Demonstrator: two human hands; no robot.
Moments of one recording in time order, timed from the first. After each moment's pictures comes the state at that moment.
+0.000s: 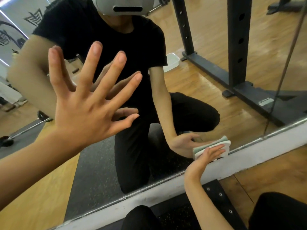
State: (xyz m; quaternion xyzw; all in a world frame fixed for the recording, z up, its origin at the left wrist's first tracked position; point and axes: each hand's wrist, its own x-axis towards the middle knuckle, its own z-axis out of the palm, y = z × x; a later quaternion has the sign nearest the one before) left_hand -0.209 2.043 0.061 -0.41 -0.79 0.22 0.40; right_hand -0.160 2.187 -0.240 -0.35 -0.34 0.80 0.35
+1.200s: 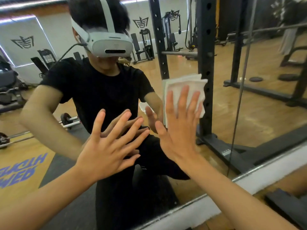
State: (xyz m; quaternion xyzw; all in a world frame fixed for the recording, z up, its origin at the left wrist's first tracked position) left_hand -0.240 2.040 0.057 -0.45 -0.67 0.28 0.52; right_hand -0.161 2.267 0.032 -0.05 -0.85 0.17 0.49
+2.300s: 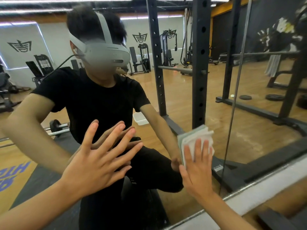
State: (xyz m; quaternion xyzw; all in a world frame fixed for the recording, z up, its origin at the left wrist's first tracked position) left_hand -0.239 2.046 0.055 -0.46 -0.69 0.23 0.51; right_hand -0.152 2.345 -0.101 -0.05 -0.87 0.12 0.48
